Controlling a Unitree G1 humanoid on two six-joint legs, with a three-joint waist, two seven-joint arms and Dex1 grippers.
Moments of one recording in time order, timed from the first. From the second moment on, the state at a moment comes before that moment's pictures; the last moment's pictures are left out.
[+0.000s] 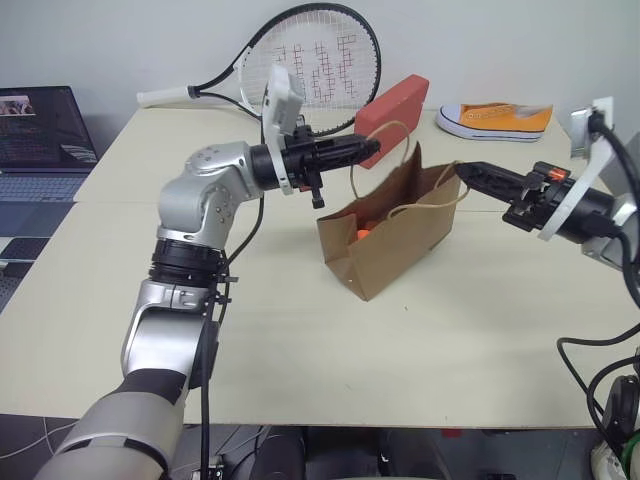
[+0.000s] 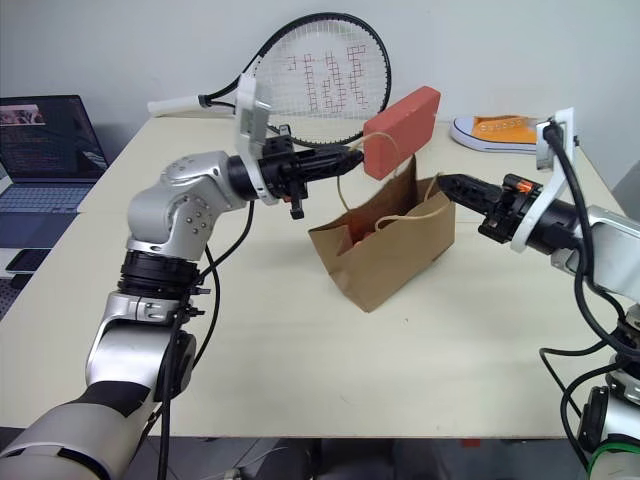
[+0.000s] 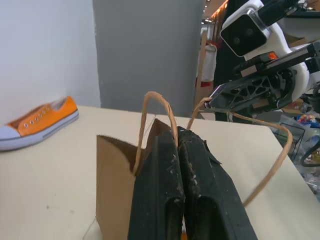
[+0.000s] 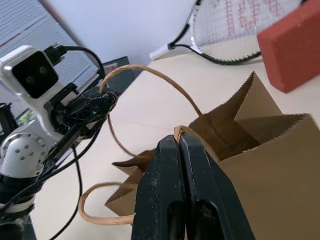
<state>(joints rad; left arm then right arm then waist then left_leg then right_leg) -1.03 0.38 -0.03 0.37 -0.52 0.47 -1.12 -0.62 -0.74 -0.36 -0.24 1.65 1.15 -0.14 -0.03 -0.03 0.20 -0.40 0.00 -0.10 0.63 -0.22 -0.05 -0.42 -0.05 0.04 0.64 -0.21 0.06</state>
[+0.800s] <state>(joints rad) -0.82 0.52 0.08 0.09 -0.58 0.61 -1.10 -0.61 -0.94 -0.36 -0.19 1.57 1.12 0.06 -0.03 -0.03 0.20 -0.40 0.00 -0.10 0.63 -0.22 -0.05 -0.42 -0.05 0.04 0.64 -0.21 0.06</state>
